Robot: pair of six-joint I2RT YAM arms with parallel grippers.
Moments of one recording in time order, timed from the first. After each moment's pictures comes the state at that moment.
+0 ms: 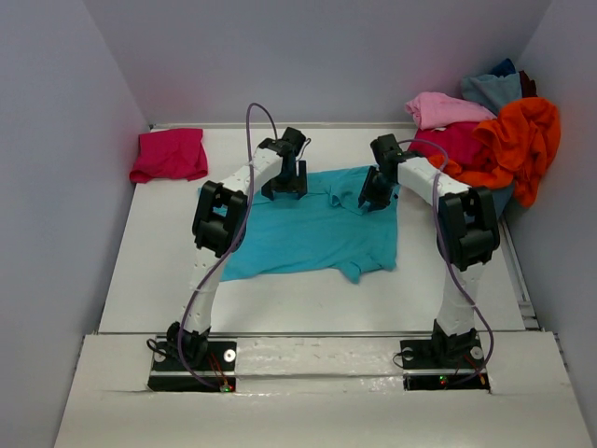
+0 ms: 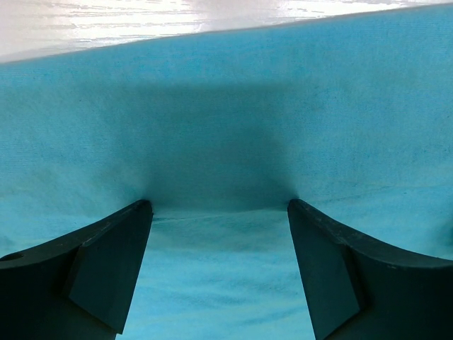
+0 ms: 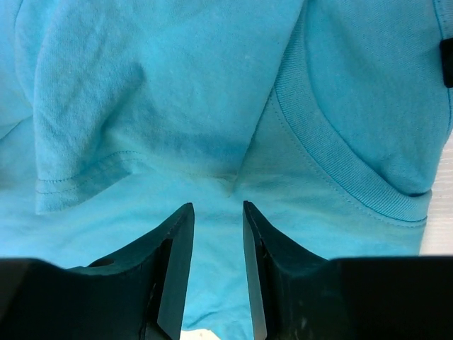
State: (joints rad) left arm -0.47 2.39 2.08 -0.90 -0.14 -0.47; right arm 0.28 2.02 1.57 -0.73 -0.05 0.66
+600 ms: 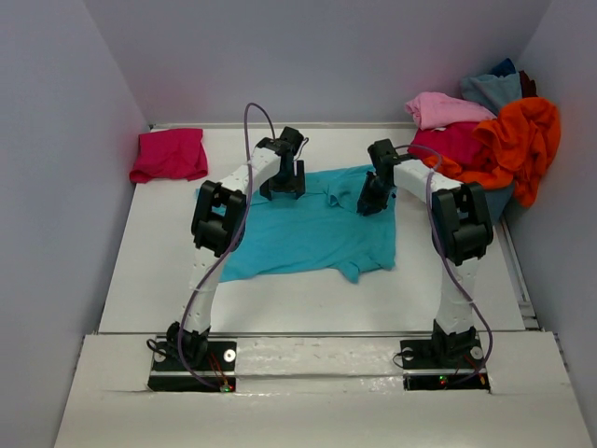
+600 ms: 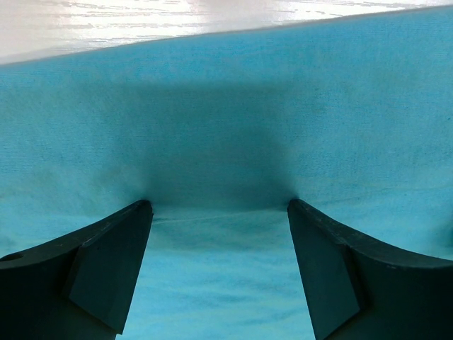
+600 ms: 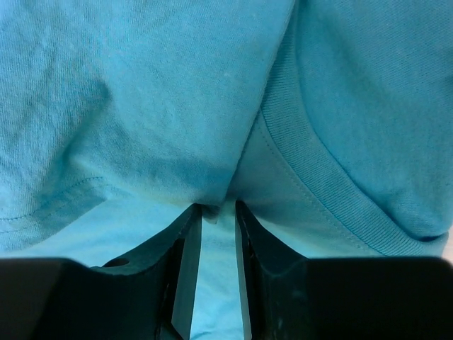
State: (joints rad) left arm -0.45 2.39 2.08 -0.91 -0.14 -0.47; right arm 0.28 2.09 1.56 -0.70 -0.09 0.66
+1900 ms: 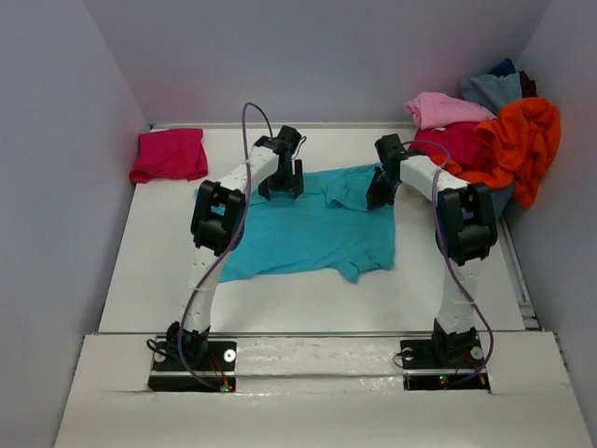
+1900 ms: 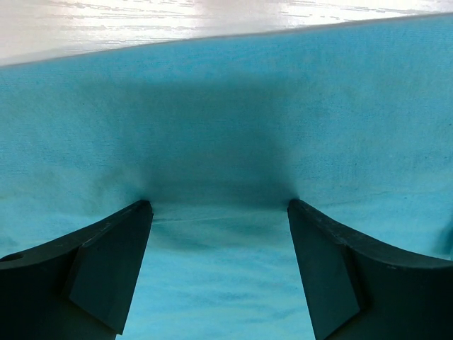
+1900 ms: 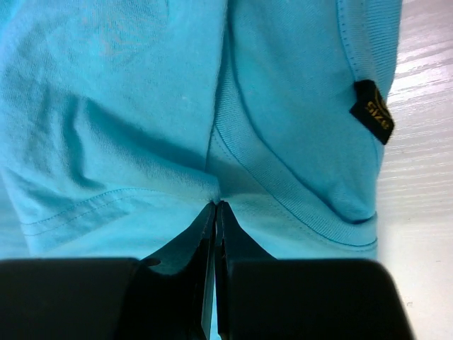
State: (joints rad) left arm -0.44 2.40 2.10 -0.94 -0.13 -0.47; right arm 0.24 2.08 1.60 -0.74 -0.03 0.66
